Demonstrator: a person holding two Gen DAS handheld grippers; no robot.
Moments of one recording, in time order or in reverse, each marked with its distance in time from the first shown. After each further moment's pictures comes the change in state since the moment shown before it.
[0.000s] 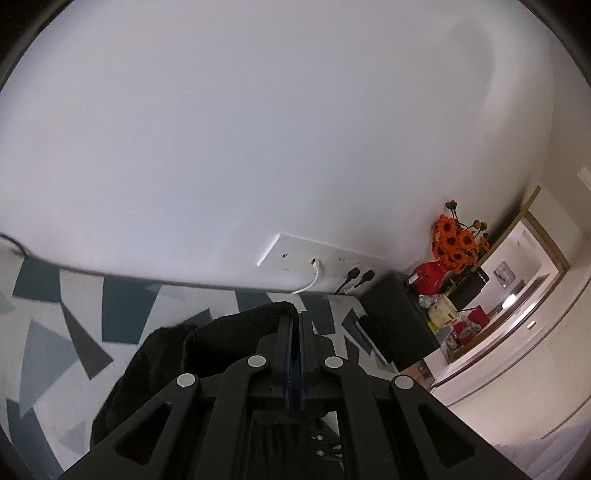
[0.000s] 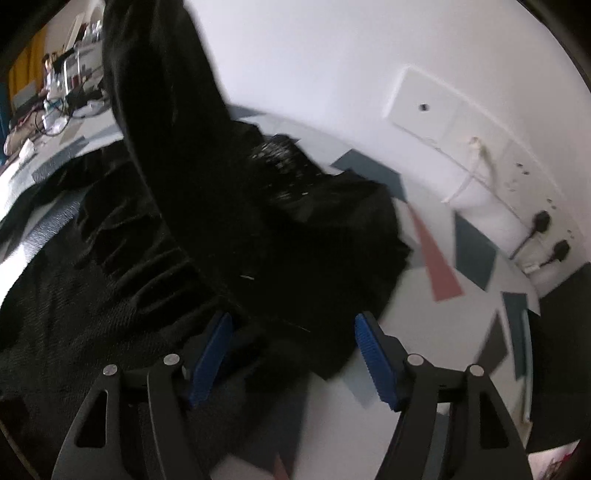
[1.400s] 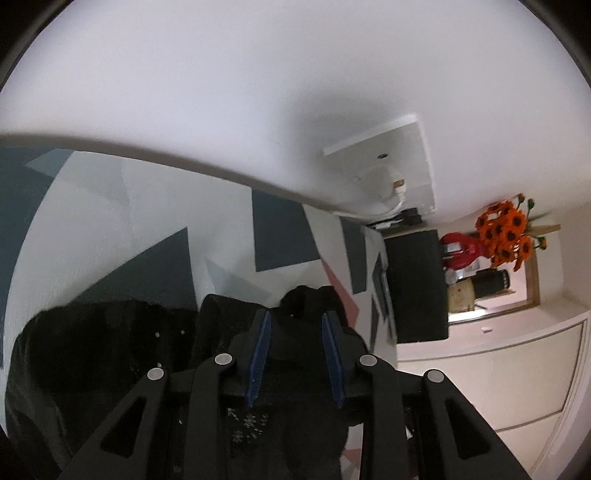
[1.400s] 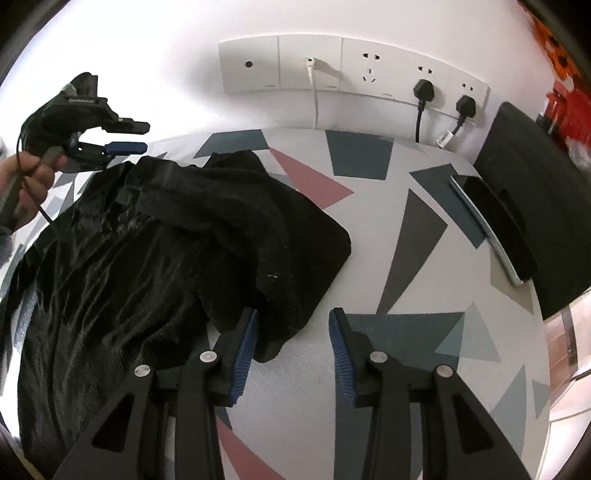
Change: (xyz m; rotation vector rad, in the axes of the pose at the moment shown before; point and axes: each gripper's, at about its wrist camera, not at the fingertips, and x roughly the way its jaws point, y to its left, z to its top) left arm 0.261 0.130 -0.030 -0.326 0.494 -0.149; right arm -0.035 -0.083 -0.063 0.526 0.040 -0.060
